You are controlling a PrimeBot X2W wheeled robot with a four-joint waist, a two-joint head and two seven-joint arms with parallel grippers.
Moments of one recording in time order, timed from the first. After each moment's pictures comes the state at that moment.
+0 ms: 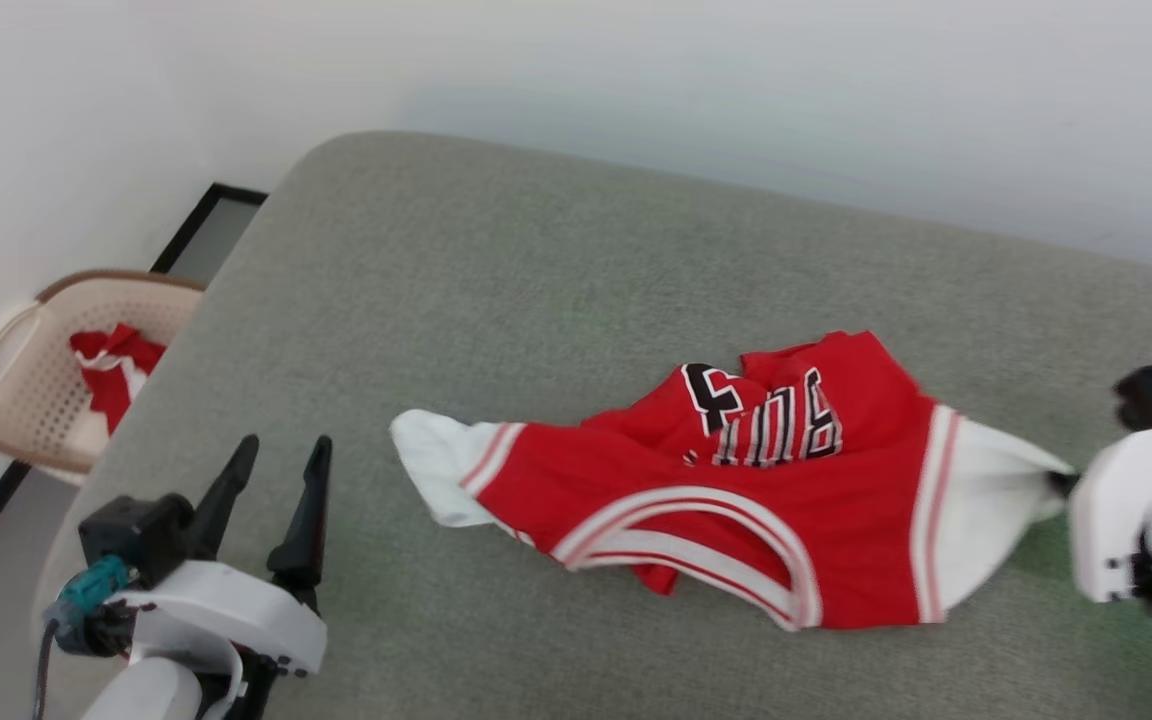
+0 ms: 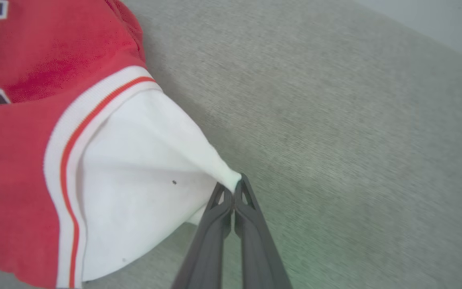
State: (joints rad) left arm -0.24 0.49 -0.38 0.24 -0.73 0.05 -0.25; right arm -0.48 -0.48 0.30 0.54 0.52 0.13 0.50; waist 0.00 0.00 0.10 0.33
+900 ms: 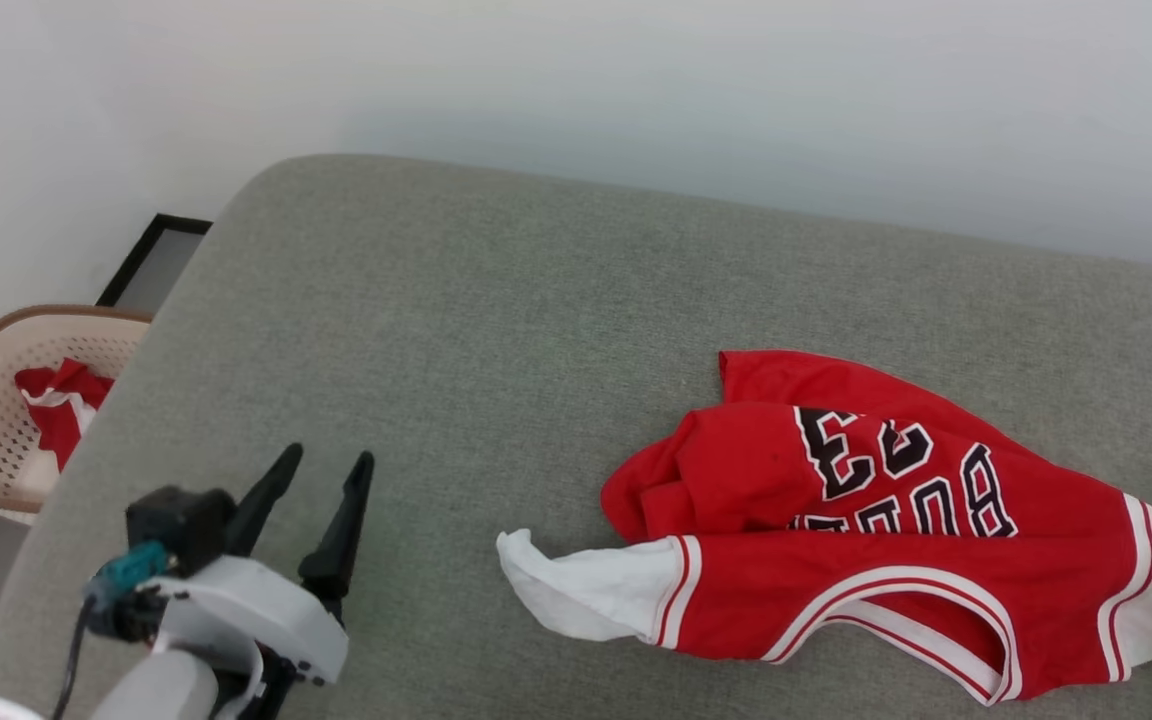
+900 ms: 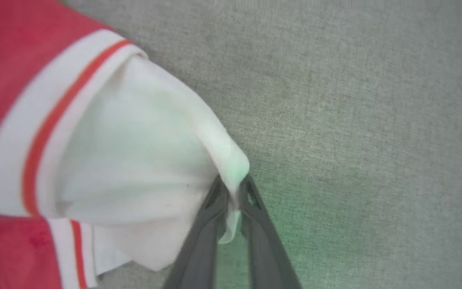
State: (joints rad) left arm -0.26 0.51 -0.44 0.26 -0.72 0.01 -0.20; right arm -0.29 -0.56 0.07 0.58 0.44 0.13 0.56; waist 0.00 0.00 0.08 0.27
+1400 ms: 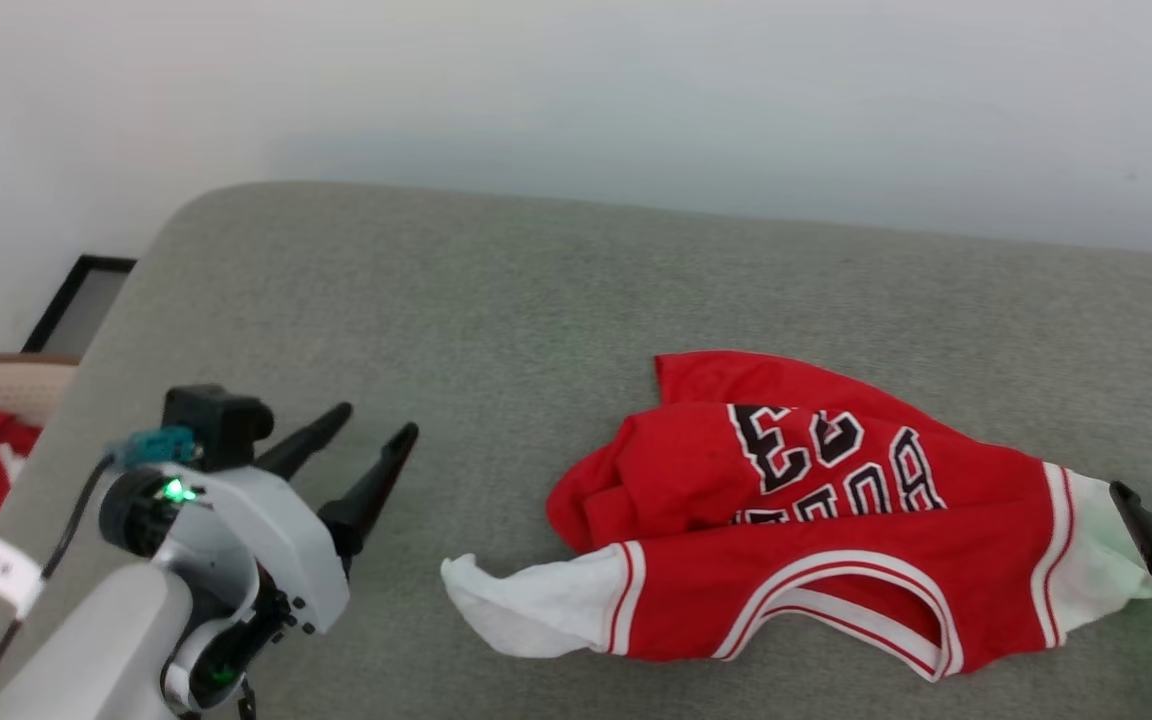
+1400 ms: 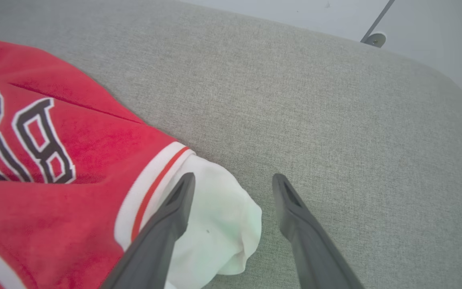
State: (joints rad) left arm -0.41 0.59 -0.51 0.19 -0.81 -0.09 0.10; right arm -0.34 -0.50 0.09 0.45 0.42 0.13 0.42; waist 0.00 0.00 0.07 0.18
